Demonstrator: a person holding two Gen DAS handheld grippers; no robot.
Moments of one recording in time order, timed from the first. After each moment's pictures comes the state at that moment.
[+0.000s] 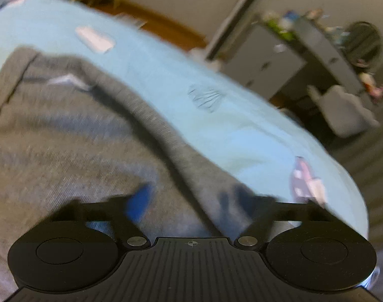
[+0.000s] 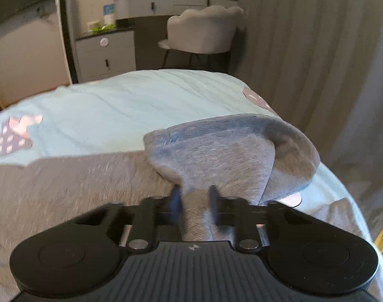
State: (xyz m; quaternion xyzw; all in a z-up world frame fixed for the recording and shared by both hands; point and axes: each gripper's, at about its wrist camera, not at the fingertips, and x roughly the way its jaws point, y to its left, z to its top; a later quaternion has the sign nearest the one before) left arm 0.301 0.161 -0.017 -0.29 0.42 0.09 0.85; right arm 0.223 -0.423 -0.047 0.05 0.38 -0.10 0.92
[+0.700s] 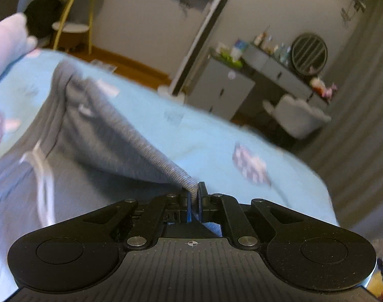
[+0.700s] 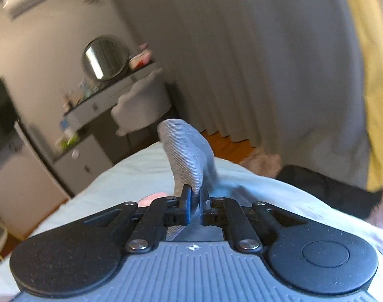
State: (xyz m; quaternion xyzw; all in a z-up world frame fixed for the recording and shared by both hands) left arm 0.081 0.141 0.085 -0.24 0.33 0.01 0.91; right arm 0.033 -0.522 0.013 0.29 0.22 -0.21 0.91
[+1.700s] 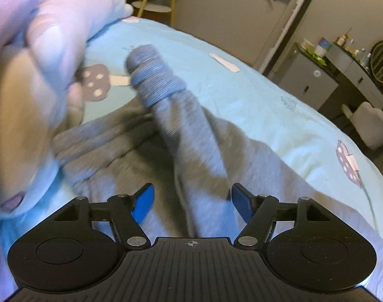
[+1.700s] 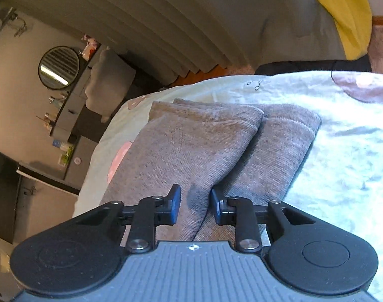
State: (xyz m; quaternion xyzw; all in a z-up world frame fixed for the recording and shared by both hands) left arm 0.063 0.227 0.021 -0.25 0.37 0.18 0.87; right arm -0.027 -0.548 -0.102 0.52 0.27 -0.19 0.79
